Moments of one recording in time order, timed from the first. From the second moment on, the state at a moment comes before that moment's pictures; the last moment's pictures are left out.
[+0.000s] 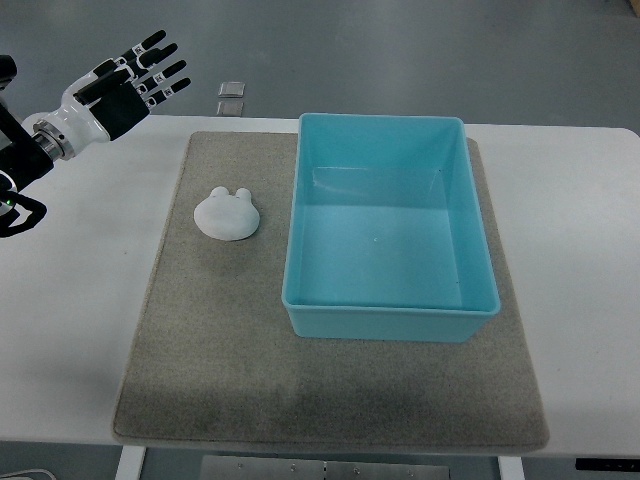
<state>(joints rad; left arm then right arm) -0.86 0.56 -0.59 -0.72 -0.26 -0.56 -0.03 0.00 0.00 0.03 0.10 -0.11 0.20 0.00</state>
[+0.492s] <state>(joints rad) -0.87 0.56 -0.59 -0.69 -0.27 -0.56 -0.03 0.00 0.00 0.03 0.10 -0.11 0.20 0.00</state>
